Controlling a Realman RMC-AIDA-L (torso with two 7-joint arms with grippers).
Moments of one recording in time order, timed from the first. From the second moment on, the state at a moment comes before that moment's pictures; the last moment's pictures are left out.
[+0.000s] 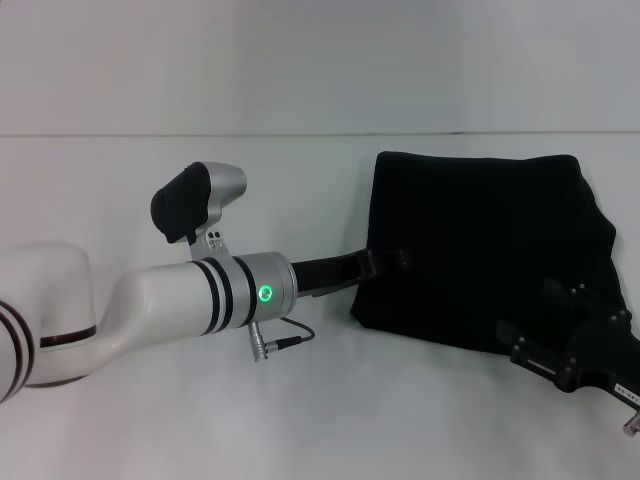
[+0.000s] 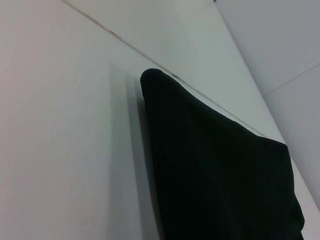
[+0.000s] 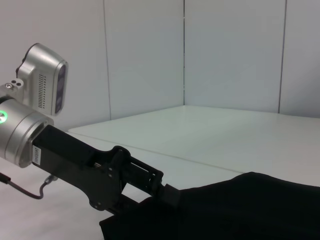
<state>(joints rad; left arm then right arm) -0.94 -2.18 0.65 0.04 1.84 0.77 -1.89 0.35 2.09 -0.53 -0.24 -1.70 -1.34 0.64</state>
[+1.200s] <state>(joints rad) -0.78 -2.16 0.63 0.16 1.78 0.88 -1.94 0.36 2.09 -0.52 -0.25 -1.69 -1.35 0.64</state>
